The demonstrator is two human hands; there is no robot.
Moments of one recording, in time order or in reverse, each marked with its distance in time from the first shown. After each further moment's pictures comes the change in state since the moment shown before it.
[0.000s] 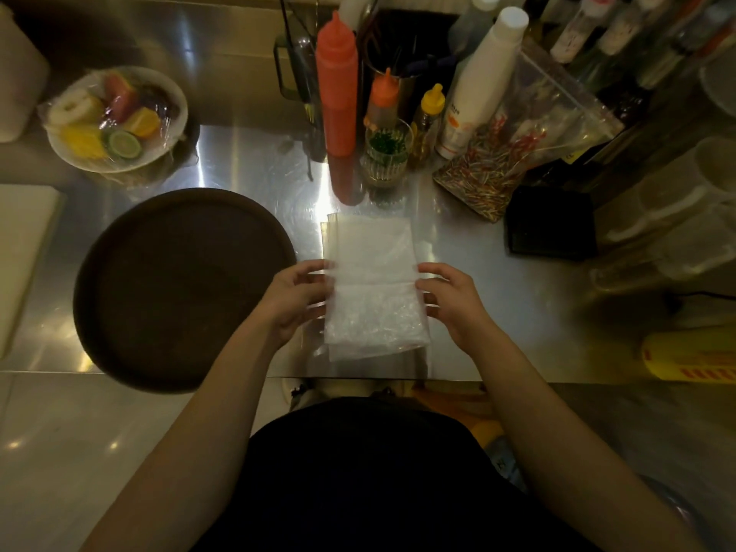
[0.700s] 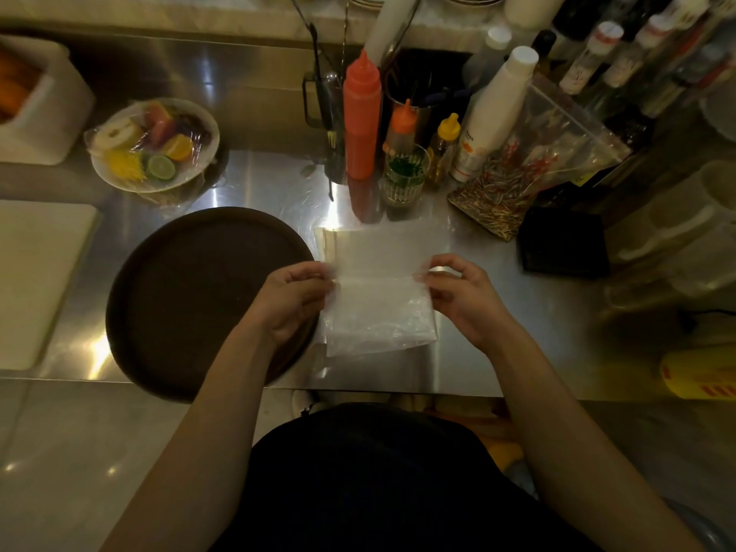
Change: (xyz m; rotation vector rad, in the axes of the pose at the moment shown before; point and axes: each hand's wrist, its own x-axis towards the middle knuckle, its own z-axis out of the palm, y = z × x) left_hand -0.016 0.021 -0.033 -0.104 0.007 0.106; right_hand -0.019 -0.033 0.018 0.171 -0.186 -0.154
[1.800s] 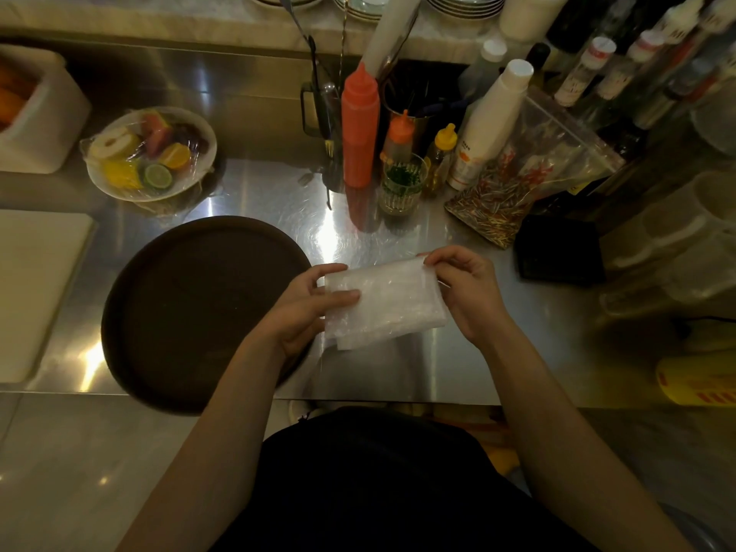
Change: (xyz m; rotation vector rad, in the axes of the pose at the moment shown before) left_hand -0.004 0.007 0.015 0.024 -0.160 -0.083; right_hand 0.001 -0.020 0.014 -0.009 0.075 -0.217
